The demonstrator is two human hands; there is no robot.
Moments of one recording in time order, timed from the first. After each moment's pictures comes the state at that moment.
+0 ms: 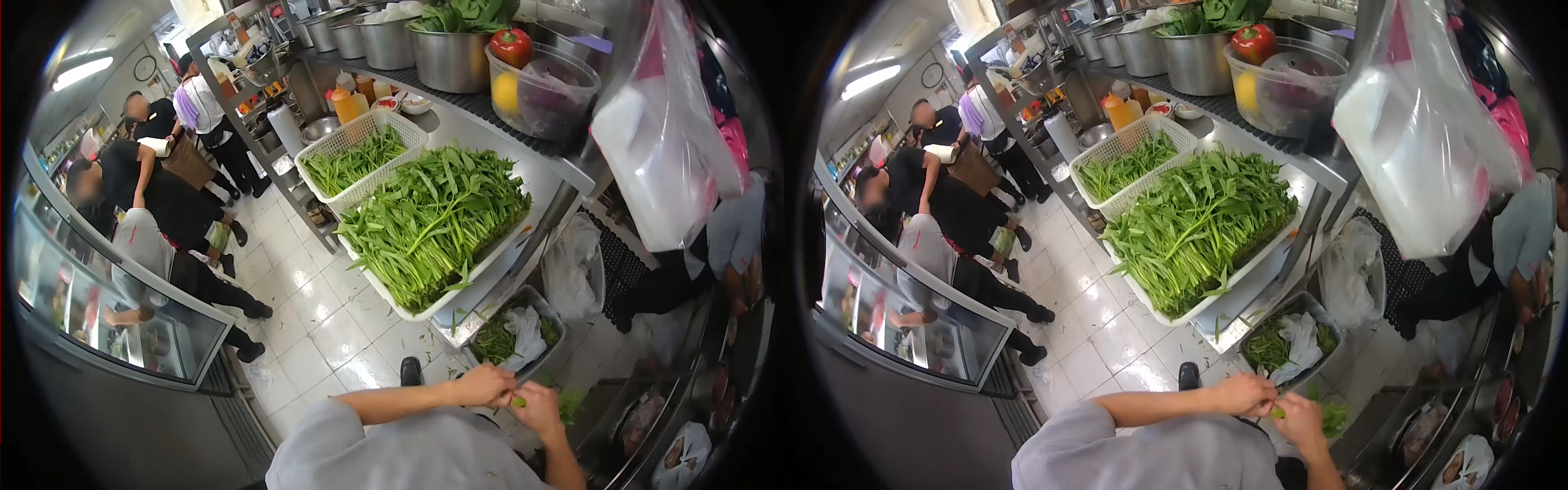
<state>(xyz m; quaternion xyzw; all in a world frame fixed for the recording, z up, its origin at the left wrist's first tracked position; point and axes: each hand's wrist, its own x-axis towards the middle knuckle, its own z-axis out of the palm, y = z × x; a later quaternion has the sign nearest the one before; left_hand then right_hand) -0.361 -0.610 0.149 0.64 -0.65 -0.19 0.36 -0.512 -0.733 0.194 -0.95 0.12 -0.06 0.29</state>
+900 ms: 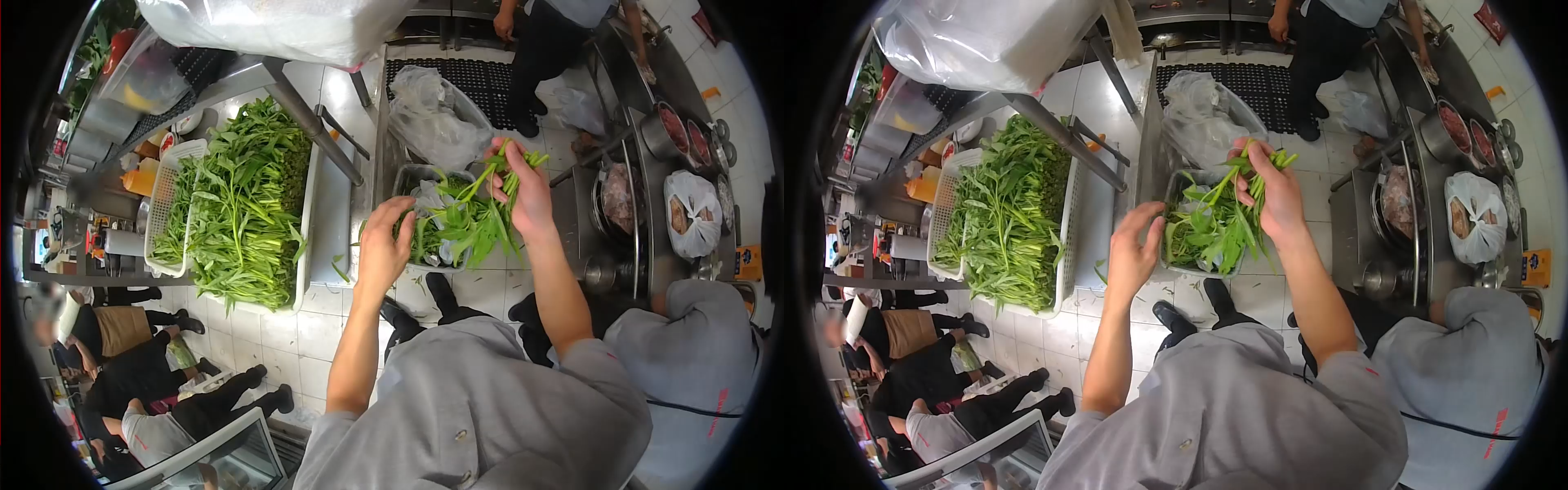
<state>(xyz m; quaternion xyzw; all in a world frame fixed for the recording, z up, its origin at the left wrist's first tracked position) -0.313 -0.697 0.217 0.69 -0.55 -0.16 0.43 -0.501 -0.849 0.234 -0.34 0.23 -0.44 0.80</state>
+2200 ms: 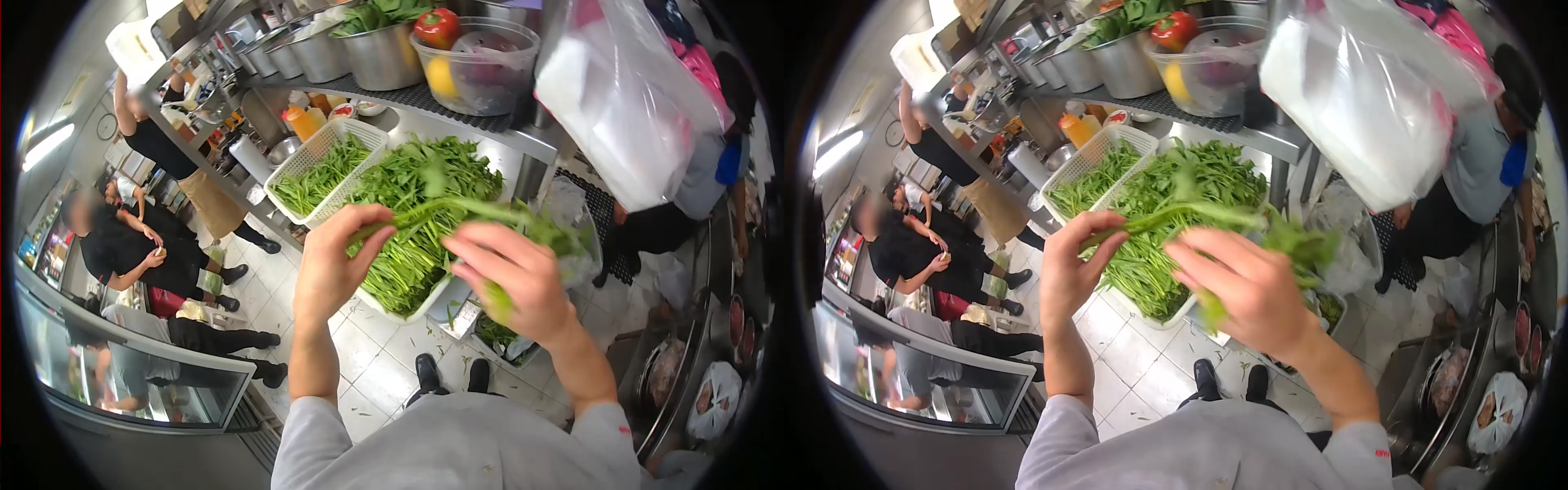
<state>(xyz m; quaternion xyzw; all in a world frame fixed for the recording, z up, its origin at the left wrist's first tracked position) -0.180 -0.548 0.416 0.77 -0.46 0.07 0.43 -0.324 -0.731 0.395 -0.82 -0.14 -0.47 0.29</state>
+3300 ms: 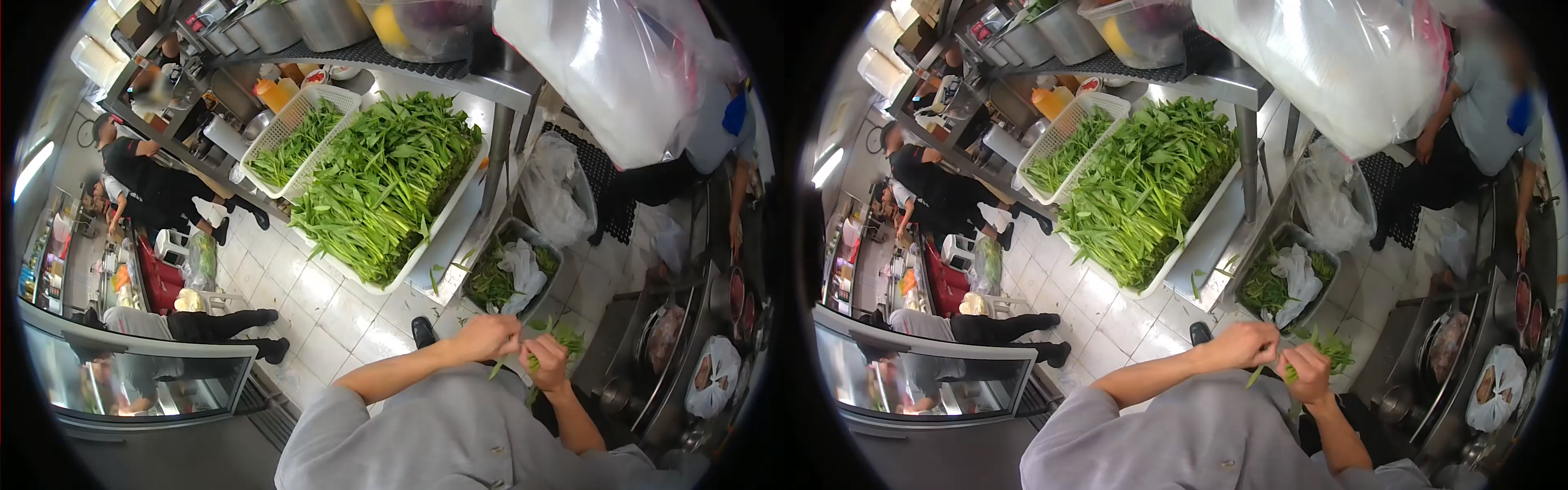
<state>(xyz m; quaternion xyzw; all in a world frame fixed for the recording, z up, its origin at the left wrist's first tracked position) -0.349 -0.628 0.183 0.65 -0.62 -0.26 0.35 -0.527 -0.725 0.182 -0.90 0.14 -0.29 0.30</state>
